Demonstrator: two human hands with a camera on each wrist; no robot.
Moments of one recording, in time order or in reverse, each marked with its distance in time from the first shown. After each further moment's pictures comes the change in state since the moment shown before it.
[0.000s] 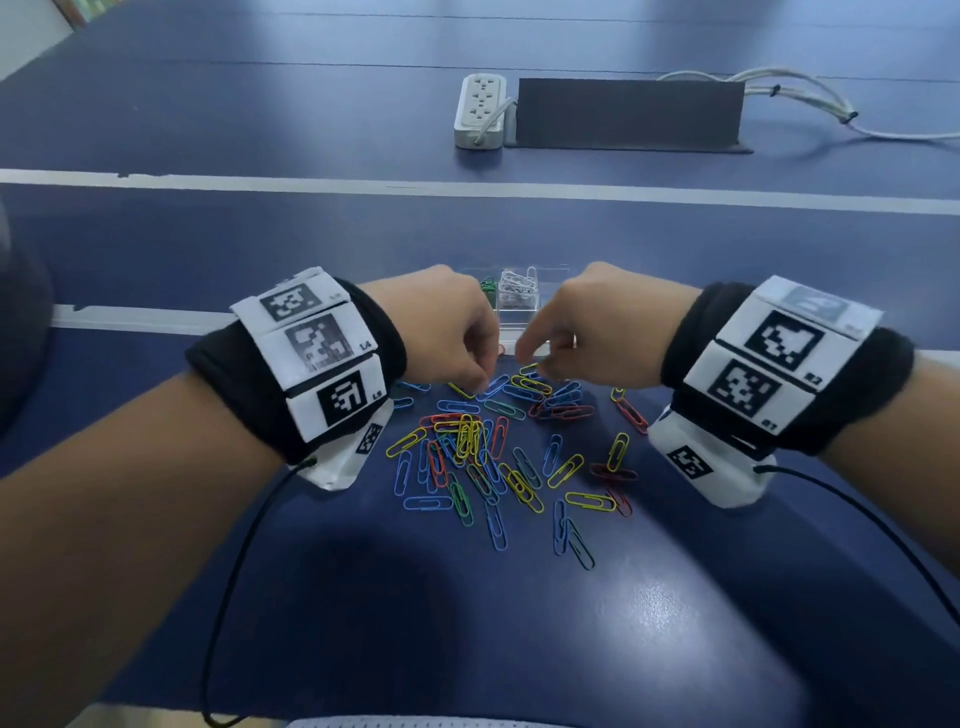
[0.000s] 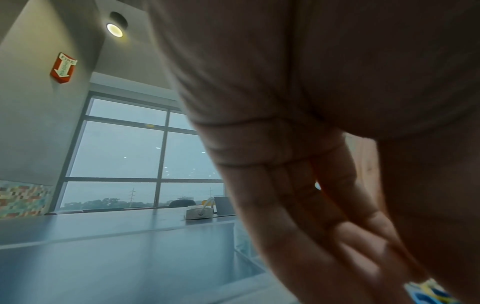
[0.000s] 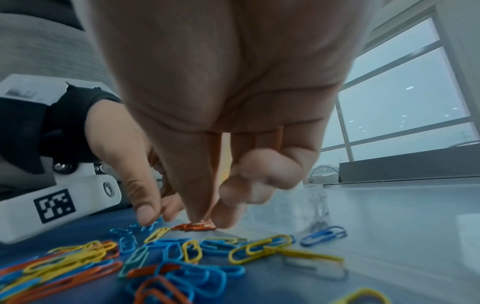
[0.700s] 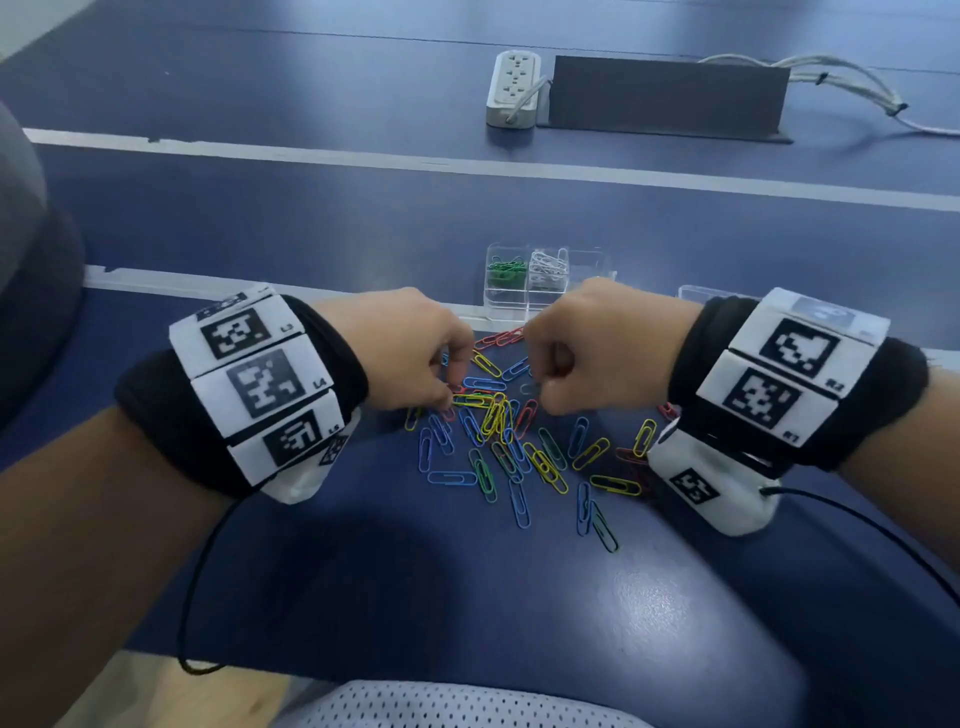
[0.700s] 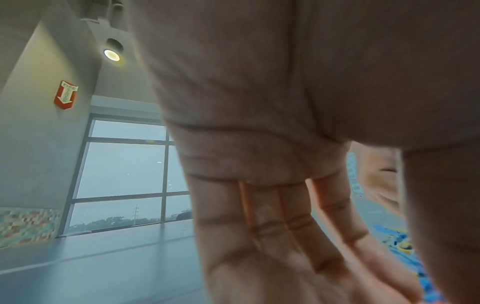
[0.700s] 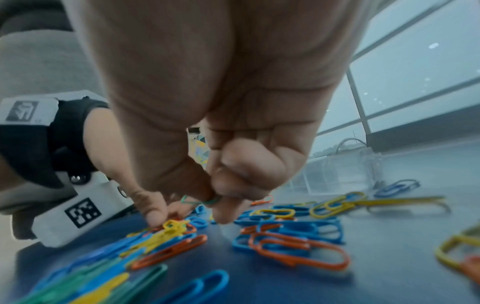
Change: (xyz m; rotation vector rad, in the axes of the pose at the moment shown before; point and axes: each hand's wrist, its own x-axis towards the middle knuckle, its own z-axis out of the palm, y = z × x) left_hand -0.040 -0.020 0.014 0.085 -0.070 -0.110; right_hand 0.000 -0.023 0.017 0.035 -0.009 -0.091
